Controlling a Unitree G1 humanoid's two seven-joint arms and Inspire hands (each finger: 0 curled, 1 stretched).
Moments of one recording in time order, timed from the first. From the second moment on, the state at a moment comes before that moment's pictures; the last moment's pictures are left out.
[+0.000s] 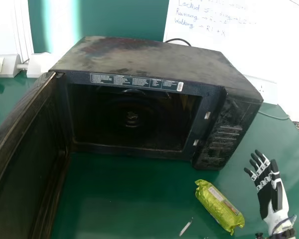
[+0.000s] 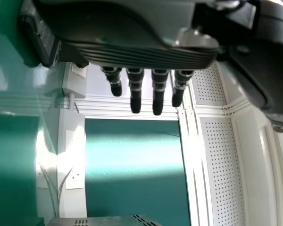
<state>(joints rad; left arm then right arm) 0.04 0.40 0.70 0.16 -0.52 -0.42 -0.40 0.09 -0.50 -0.54 -0.09 0.42 -0.08 0.49</state>
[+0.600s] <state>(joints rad) 0.04 0.40 0.70 0.16 -0.52 -0.42 -0.40 0.09 -0.50 -0.54 -0.09 0.42 -0.08 0.49</state>
